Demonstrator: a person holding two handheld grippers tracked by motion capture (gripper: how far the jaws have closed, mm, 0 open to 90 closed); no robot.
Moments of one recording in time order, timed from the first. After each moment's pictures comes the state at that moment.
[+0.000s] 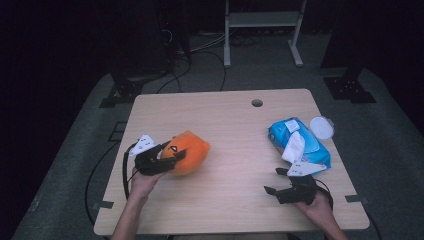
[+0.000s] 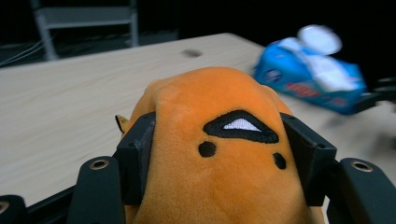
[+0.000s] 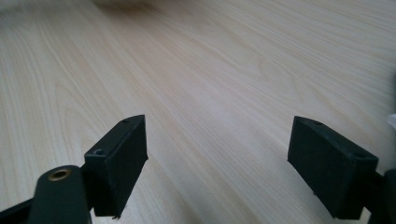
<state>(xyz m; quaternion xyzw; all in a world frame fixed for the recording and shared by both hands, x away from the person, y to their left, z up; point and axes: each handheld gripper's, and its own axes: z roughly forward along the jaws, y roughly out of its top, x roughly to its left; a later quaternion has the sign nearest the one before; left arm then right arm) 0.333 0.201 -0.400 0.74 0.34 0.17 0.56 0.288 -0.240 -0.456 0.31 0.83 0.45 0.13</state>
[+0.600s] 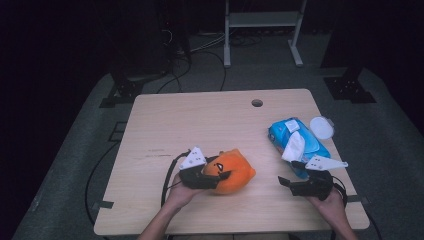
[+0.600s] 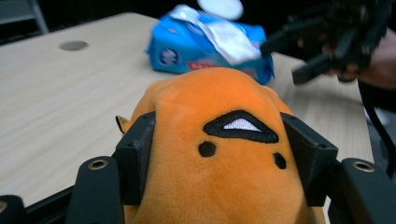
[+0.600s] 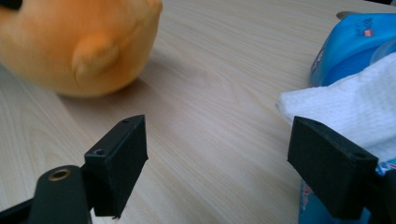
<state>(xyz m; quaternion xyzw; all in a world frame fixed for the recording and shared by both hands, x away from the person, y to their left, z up) 0.314 0.093 -0.427 0.81 0.21 0.10 0.54 0.290 -0.278 -0.445 0.36 0.79 0.47 0.17</state>
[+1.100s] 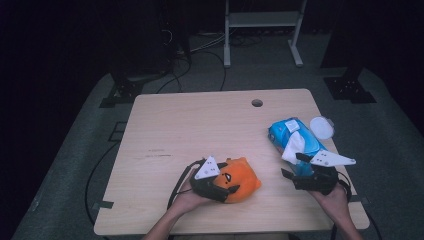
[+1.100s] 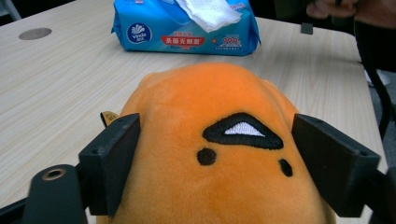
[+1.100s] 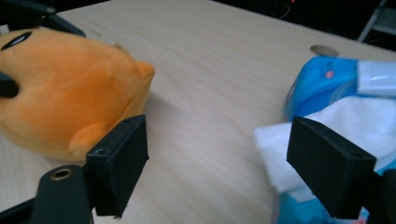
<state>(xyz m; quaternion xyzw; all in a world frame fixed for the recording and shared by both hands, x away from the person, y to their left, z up) 0.305 0.073 -0.442 0.84 0.17 0.11 0.51 0.292 -0.282 -0.423 0.35 0.78 0.48 0.22</state>
